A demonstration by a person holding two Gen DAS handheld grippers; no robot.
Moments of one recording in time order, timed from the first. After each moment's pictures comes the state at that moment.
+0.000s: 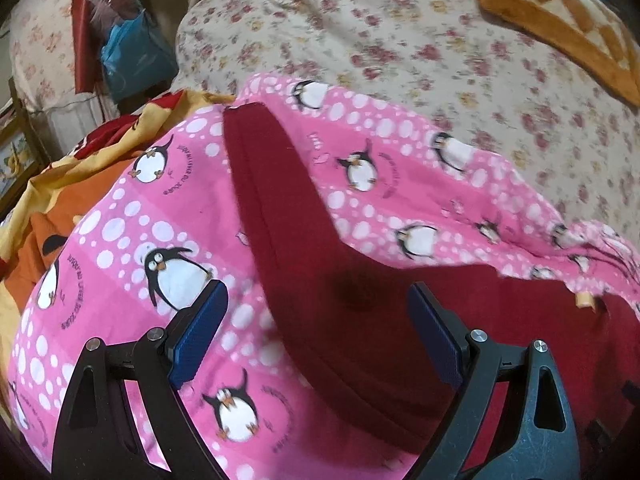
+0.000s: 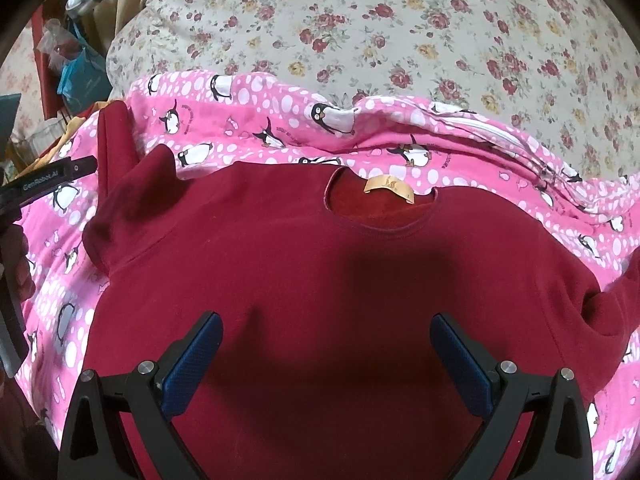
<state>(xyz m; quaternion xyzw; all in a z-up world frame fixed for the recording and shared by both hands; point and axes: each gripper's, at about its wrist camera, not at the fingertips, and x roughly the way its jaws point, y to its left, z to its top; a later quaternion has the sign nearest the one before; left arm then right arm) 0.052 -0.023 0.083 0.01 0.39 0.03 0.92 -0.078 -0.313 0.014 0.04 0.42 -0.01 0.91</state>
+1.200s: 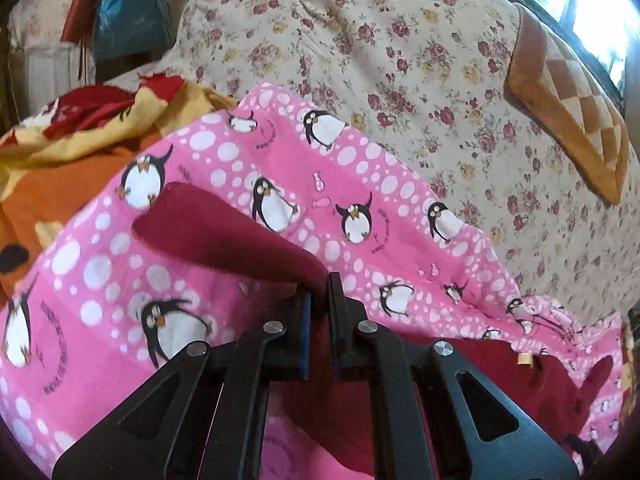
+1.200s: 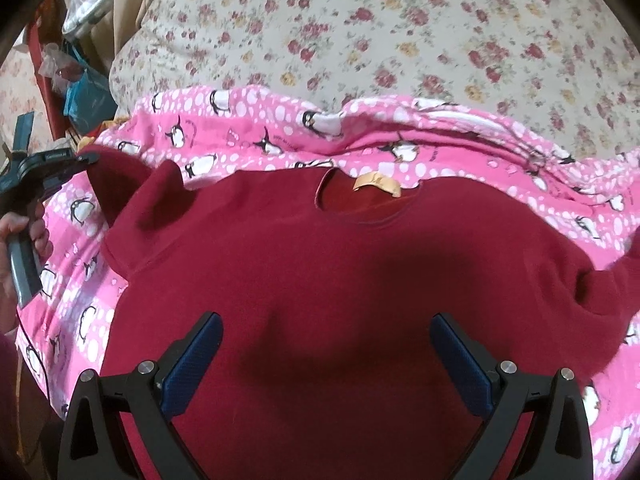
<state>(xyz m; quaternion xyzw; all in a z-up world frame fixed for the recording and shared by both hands) 0.081 0.039 0.111 -0.14 0.39 -0.06 0.91 -0.105 -0.332 0.028 0.07 0.41 0.01 0.91</state>
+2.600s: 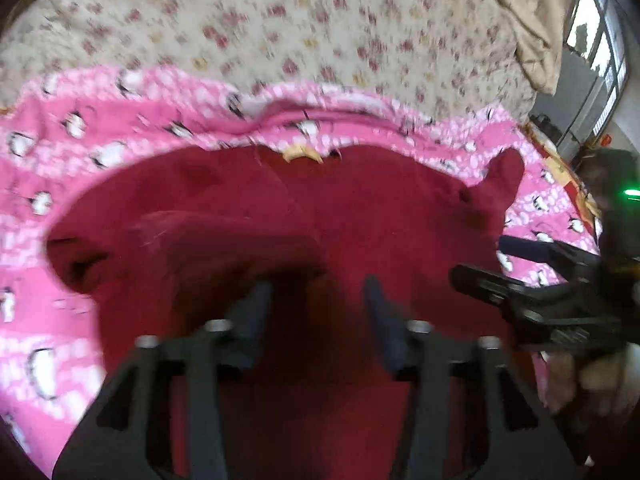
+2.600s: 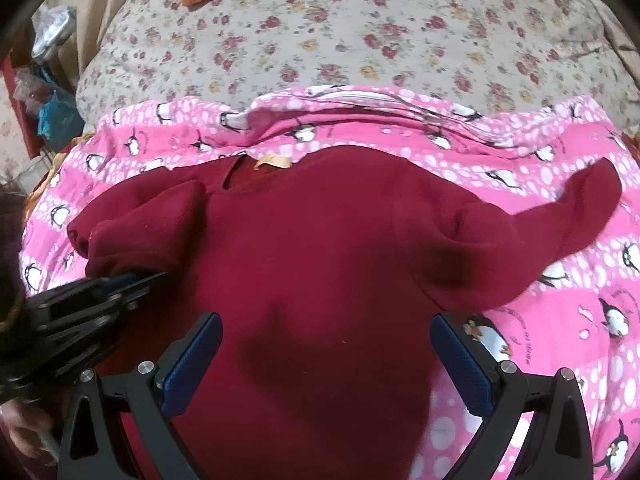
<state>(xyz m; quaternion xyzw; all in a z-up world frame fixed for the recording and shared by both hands) -0.119 -0.186 0.092 0.03 0.43 -0.31 0.85 -0.167 -0.405 0.029 0.09 0.42 -0.04 0.90</state>
